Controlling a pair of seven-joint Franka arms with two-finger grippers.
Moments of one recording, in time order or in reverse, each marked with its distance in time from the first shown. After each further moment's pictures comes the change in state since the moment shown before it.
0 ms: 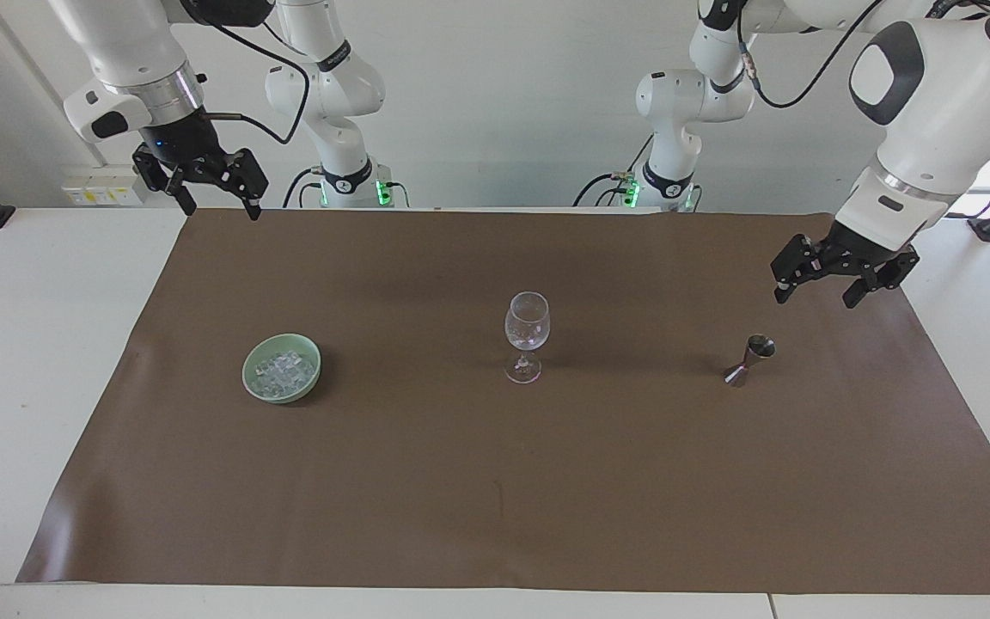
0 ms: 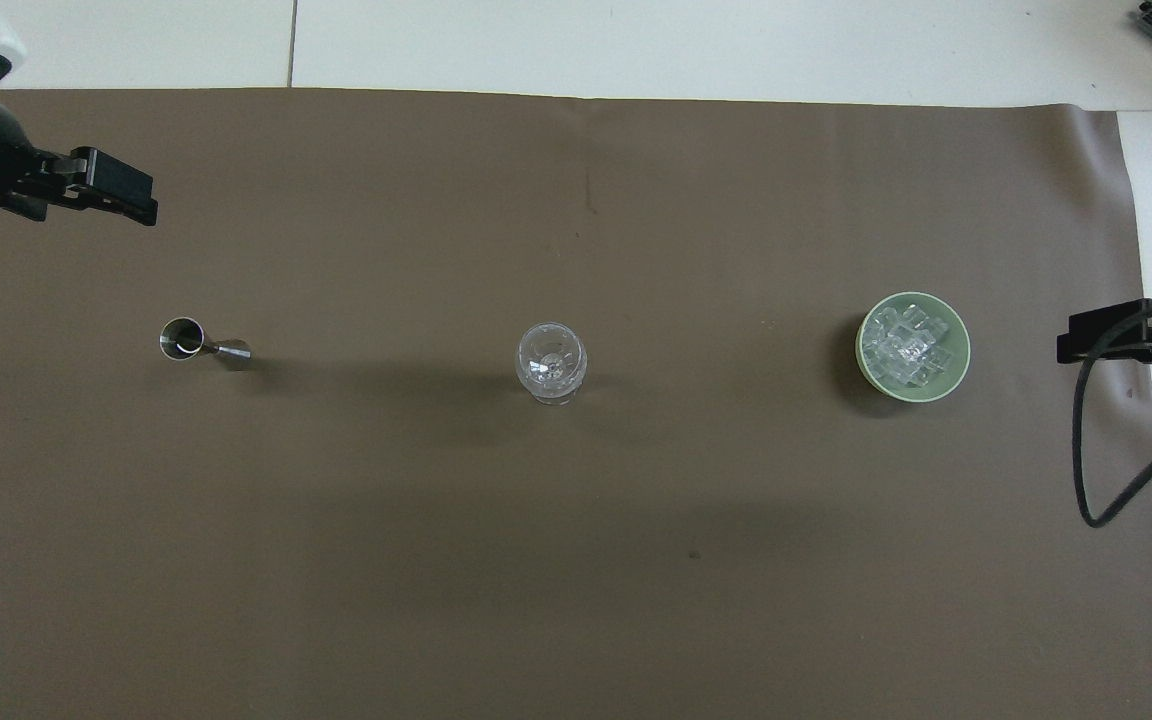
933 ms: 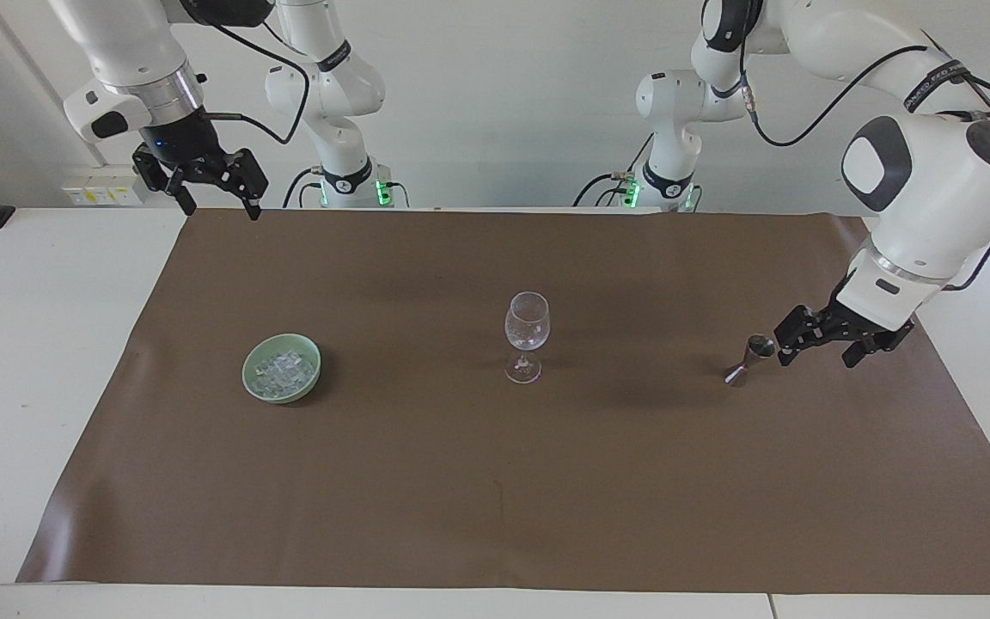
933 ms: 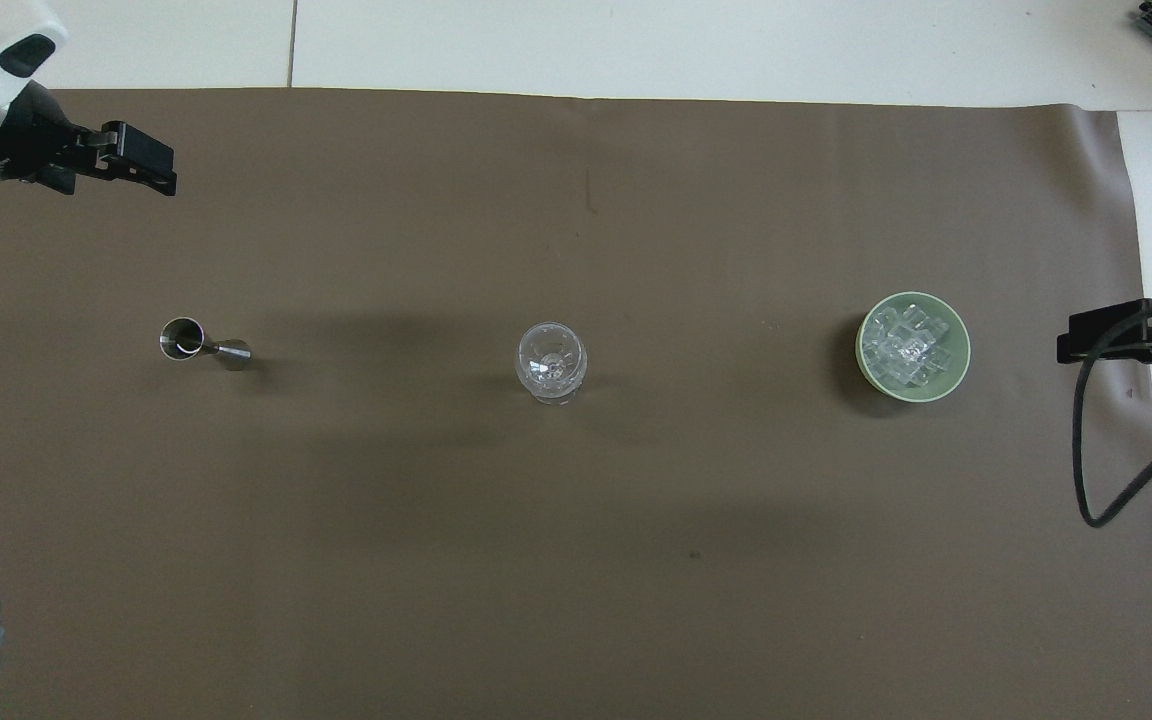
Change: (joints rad) left arm 0.036 0.054 0.006 -0.116 -0.001 0.195 0.000; right arm 0.000 0.000 0.000 0.000 0.000 0.000 0.000
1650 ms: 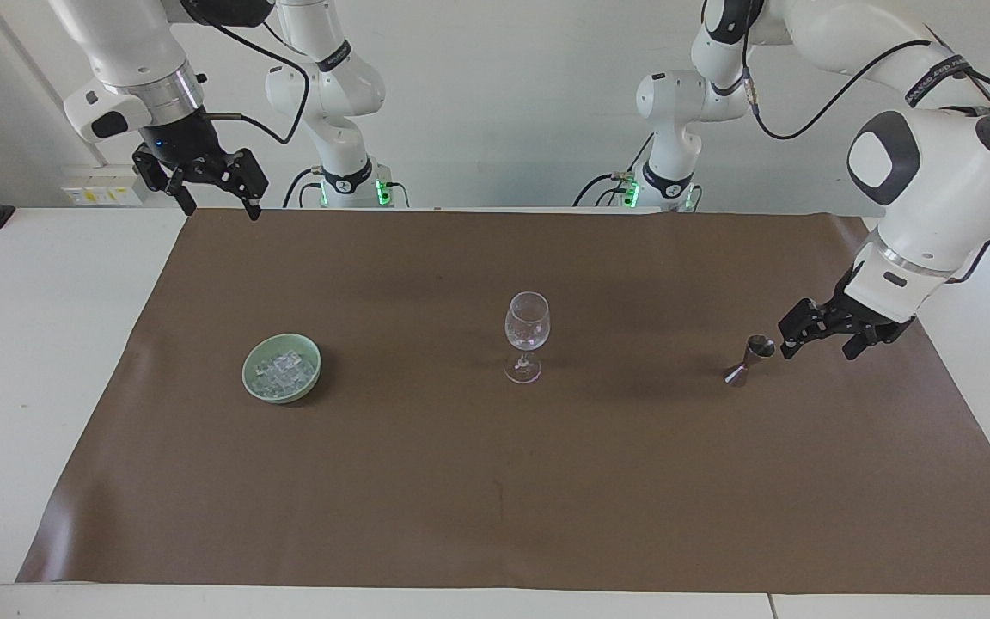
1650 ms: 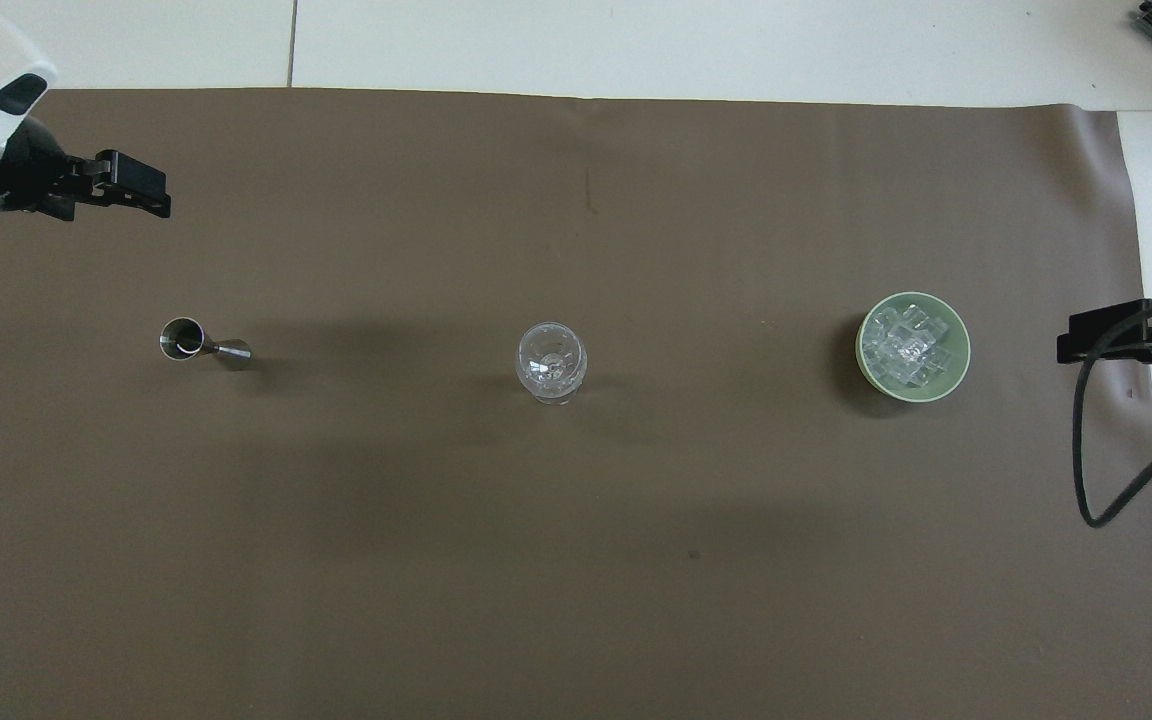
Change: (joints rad) left arm 0.027 -0.031 0.001 -0.037 -0.027 0.003 0.000; right arm 0.000 0.000 0.000 0.000 0.000 0.000 0.000
